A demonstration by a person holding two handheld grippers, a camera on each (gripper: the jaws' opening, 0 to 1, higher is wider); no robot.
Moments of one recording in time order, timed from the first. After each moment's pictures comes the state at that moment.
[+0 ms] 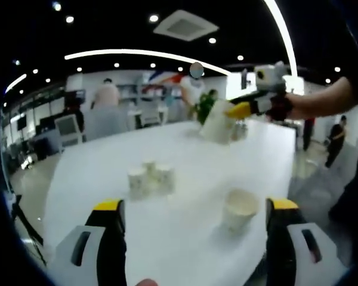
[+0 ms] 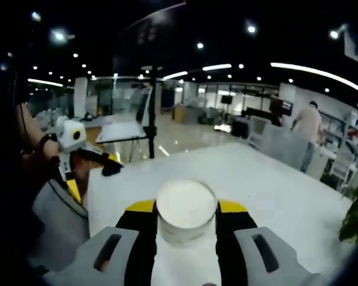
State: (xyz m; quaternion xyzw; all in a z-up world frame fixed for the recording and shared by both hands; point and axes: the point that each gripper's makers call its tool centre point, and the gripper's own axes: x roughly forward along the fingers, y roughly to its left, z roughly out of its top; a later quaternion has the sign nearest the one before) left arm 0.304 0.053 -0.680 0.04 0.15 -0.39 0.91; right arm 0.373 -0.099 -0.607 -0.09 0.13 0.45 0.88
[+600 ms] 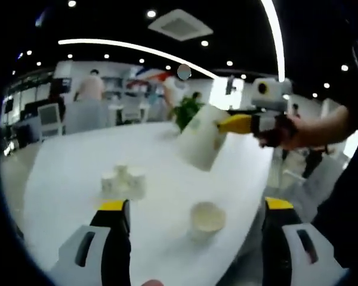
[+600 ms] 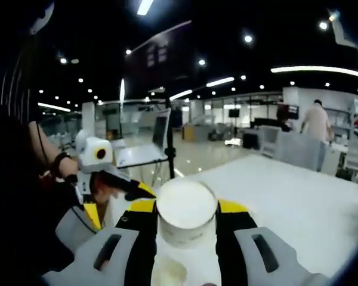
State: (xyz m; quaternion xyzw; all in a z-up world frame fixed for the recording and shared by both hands) left arm 0.277 0.012 -0.661 -0.02 0.18 -0.47 0.86; right arm 0.327 -0.051 -0.594 -0.02 0.08 0.49 0.87
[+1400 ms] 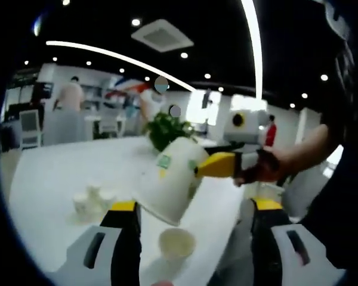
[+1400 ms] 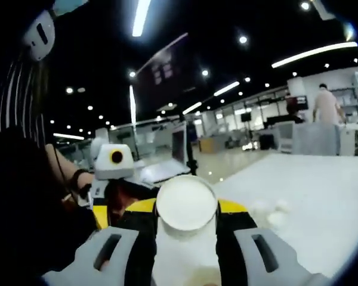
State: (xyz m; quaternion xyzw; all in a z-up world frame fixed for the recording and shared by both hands) left arm 0.264 -0.017 -0.614 -0.05 0.13 -0.53 0.84; right arm 0.295 -0.039 -0.596 0.08 0.08 0.53 0.84
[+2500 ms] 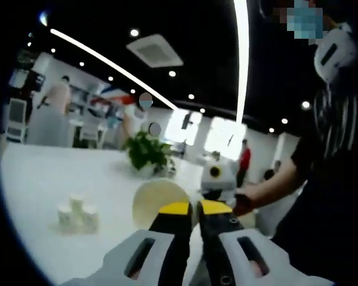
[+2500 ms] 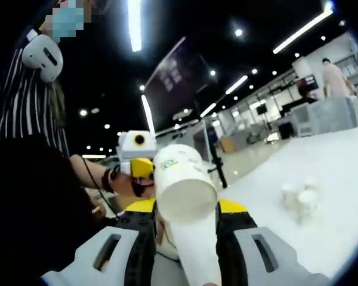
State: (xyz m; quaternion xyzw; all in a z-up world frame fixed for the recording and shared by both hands) left arm 0.239 -0.008 -0.563 -0.13 0.10 -0.60 0.78; right arm 0.255 -0.030 -0.609 0.15 0.10 0.60 0.78
